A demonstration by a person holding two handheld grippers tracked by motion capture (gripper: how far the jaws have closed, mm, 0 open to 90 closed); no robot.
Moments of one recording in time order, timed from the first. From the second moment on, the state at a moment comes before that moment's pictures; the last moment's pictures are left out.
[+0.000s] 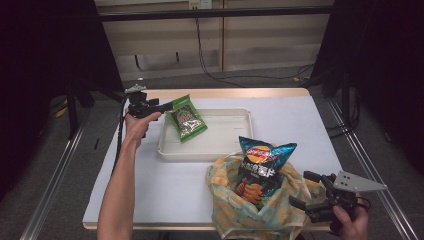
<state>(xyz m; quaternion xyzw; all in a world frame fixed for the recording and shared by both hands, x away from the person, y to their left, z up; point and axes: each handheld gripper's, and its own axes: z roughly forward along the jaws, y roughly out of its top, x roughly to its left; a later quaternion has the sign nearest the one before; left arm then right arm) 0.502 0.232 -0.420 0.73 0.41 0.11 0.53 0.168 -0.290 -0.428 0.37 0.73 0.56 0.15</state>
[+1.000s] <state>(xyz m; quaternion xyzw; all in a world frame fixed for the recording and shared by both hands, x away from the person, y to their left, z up) 0.468 0.161 -0.456 0.84 0.31 0.02 0.44 0.170 -0.290 -0.427 0.37 0.73 0.55 0.16</state>
